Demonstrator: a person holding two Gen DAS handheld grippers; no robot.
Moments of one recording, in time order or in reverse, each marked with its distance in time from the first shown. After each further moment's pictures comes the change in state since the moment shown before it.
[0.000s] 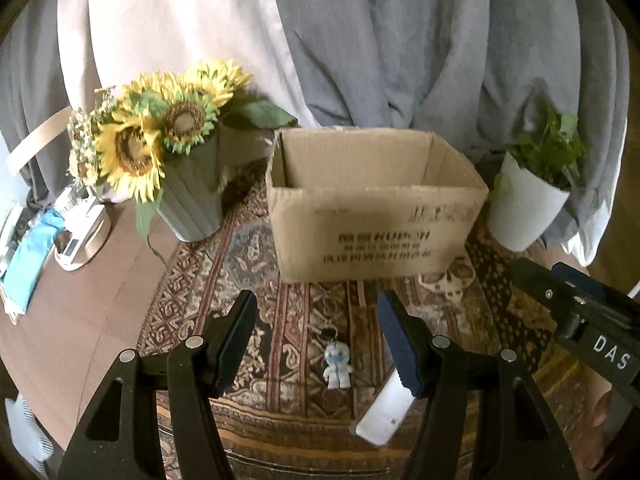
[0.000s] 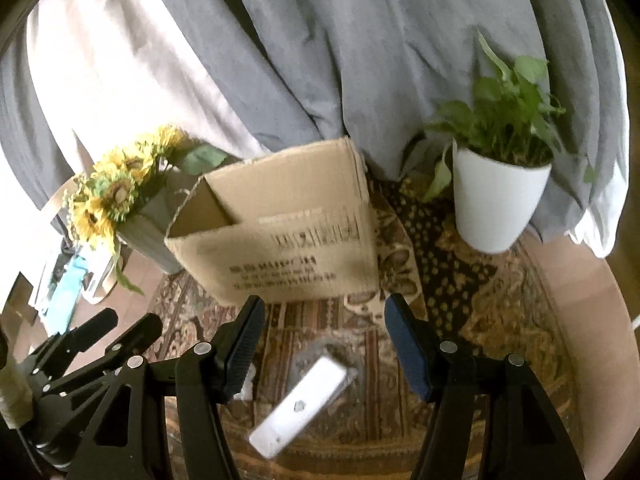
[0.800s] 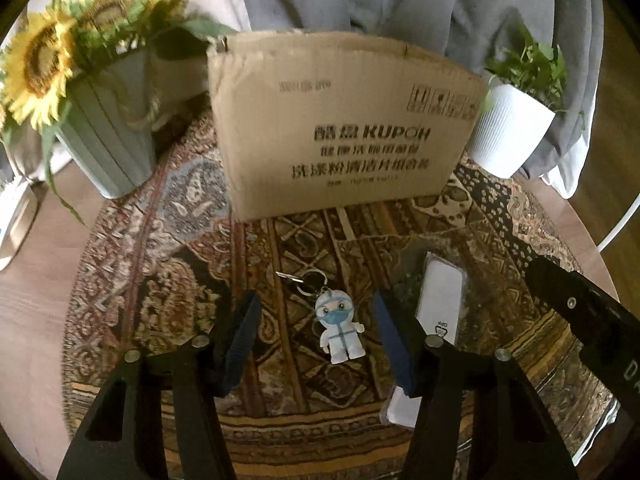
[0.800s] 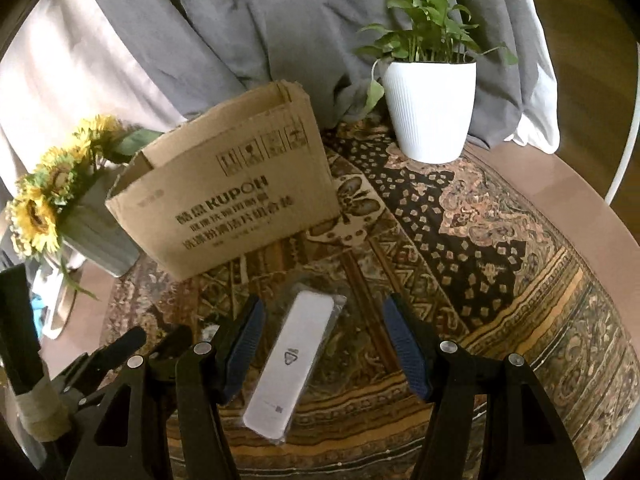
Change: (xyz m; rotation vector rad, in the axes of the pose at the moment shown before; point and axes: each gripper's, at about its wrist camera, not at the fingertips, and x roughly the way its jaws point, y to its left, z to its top) left arm 0.090 0.015 -0.048 0.094 0.135 -0.213; right arm 0.026 0.017 -0.084 0.219 -0.011 -0.217
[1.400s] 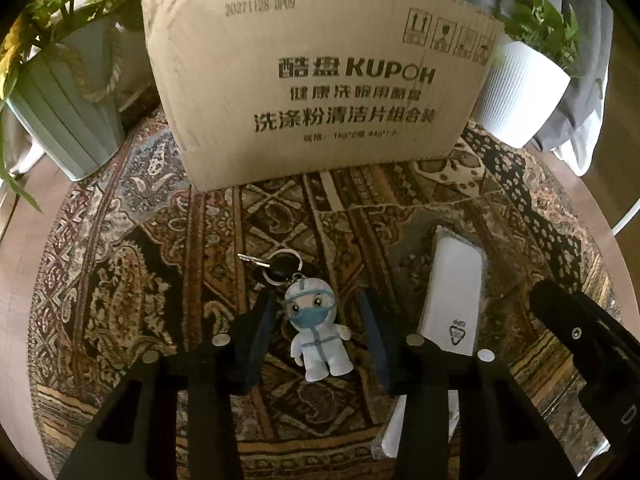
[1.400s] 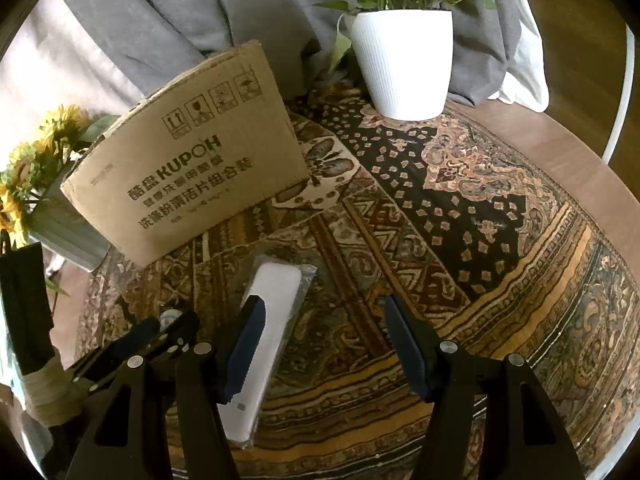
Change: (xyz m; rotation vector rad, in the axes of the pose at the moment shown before) left arm 0.046 -0.018 -0.010 0.027 0.070 0.010; right arm 0.033 -0.019 -0.017 0.069 0.066 -0.043
